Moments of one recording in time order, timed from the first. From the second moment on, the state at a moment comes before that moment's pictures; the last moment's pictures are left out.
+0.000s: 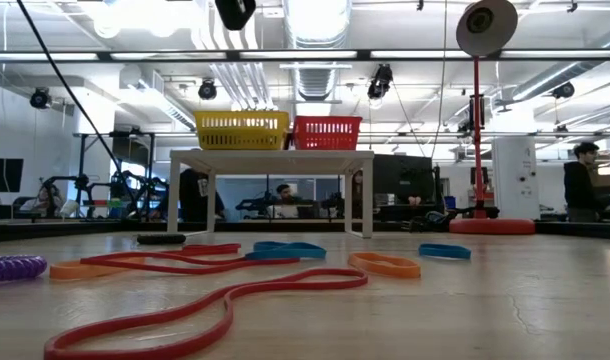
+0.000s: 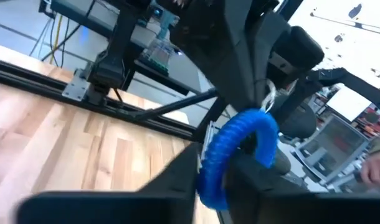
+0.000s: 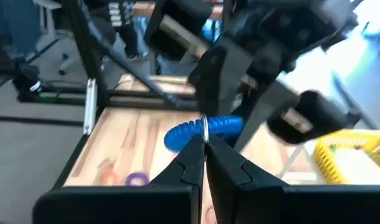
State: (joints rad) left arm -0.01 1.23 0.94 0.15 0.31 -0.47; right arm 0.20 1.53 1.55 -0.38 0.12 0.07
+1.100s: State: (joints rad) left arm 0.64 1.56 1.59 -0.94 0.00 -0.34; right arm 0.27 1.26 0.86 -0.05 0.11 0.63
